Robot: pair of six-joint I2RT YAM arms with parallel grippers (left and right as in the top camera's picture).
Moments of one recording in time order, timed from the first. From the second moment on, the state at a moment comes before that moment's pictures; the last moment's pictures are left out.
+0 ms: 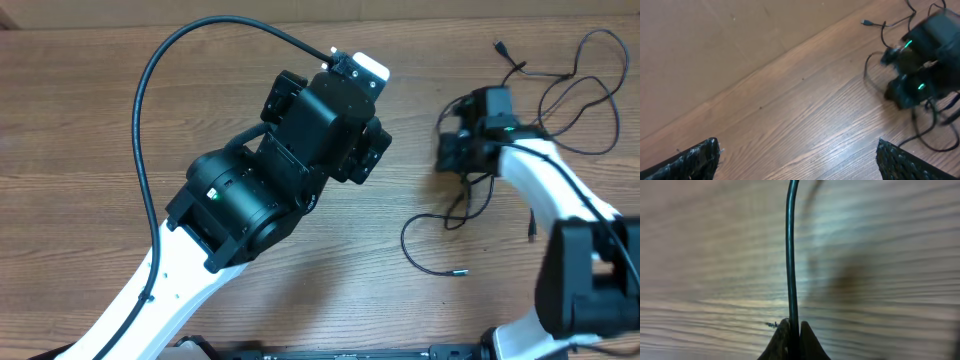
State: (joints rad) left arm -0.82 1.50 1.93 -1.09 -0.39 -0.03; right arm 0.02 1.74 1.14 -0.58 -0.15 0.15
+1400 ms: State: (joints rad) left arm -0.82 1.50 1.93 -1.09 -0.39 -0.03; right arm -0.74 1.51 1.29 -0.15 0.01 0.23
